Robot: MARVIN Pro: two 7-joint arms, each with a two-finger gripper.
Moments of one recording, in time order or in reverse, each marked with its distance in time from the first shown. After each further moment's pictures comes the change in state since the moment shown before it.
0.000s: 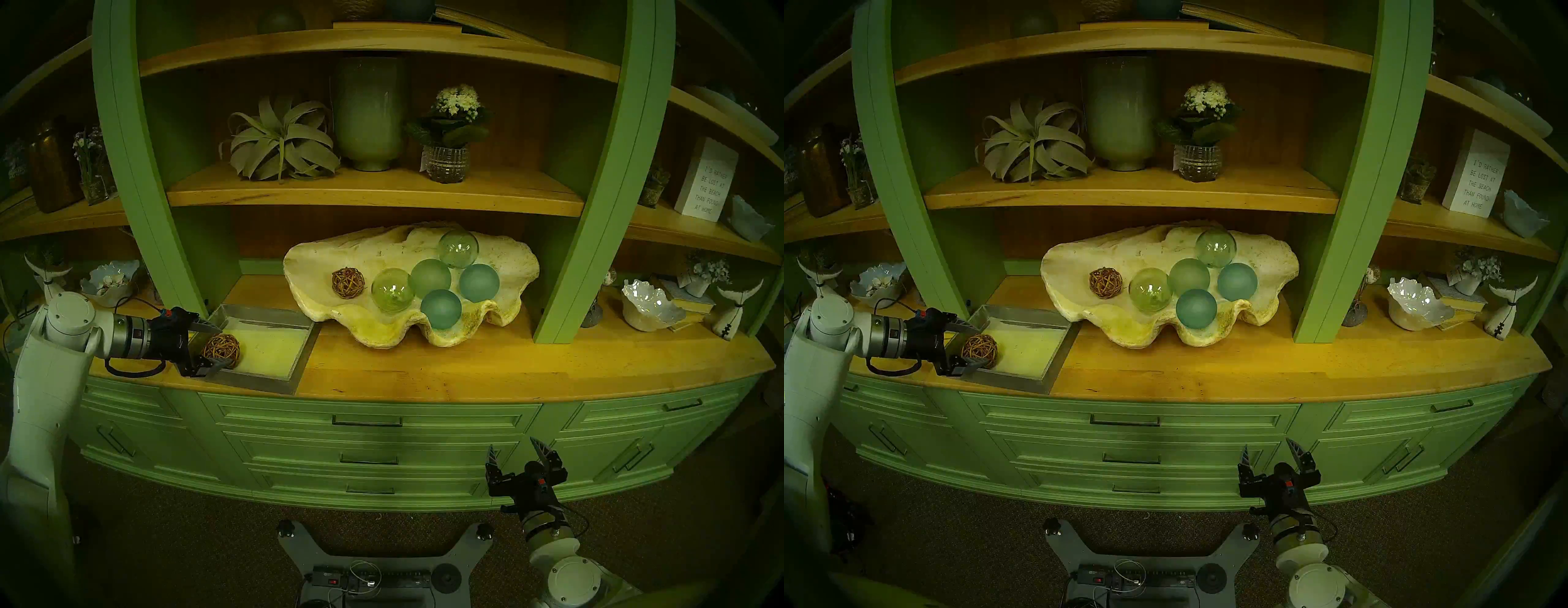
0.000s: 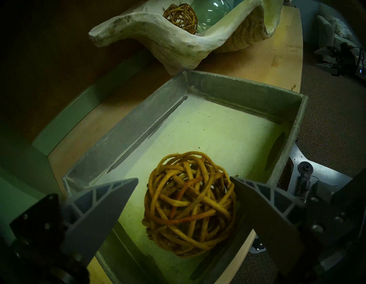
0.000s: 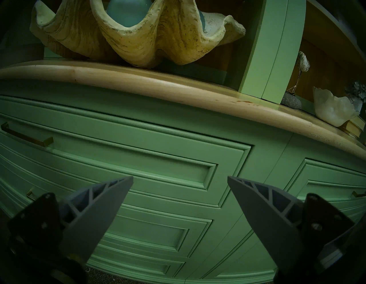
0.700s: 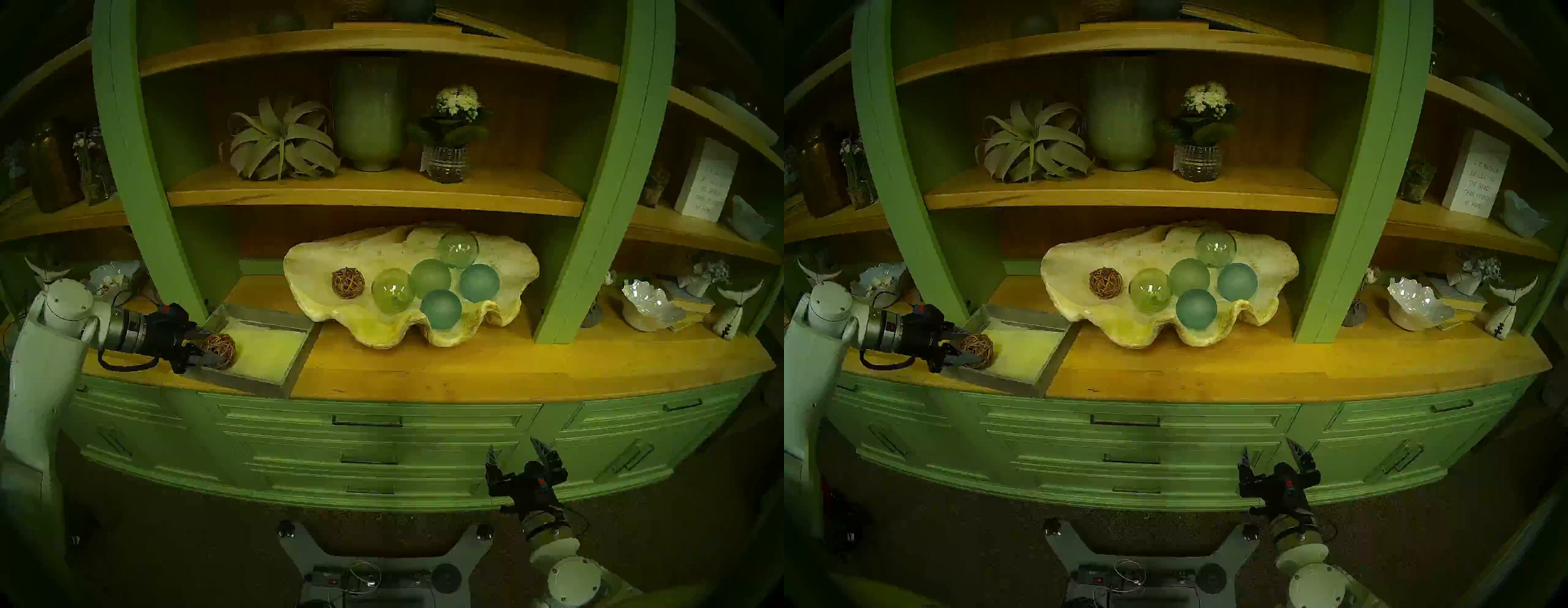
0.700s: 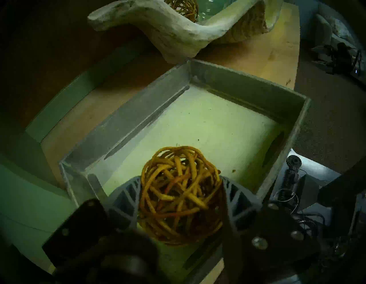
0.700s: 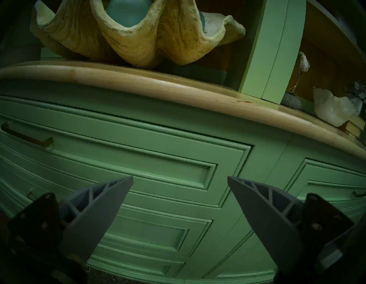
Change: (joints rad) left arm -0.088 0.035 0.068 0.060 0.024 0.052 -0.073; right arm 0.000 0.000 0.000 0.000 0.000 0.000 0.000
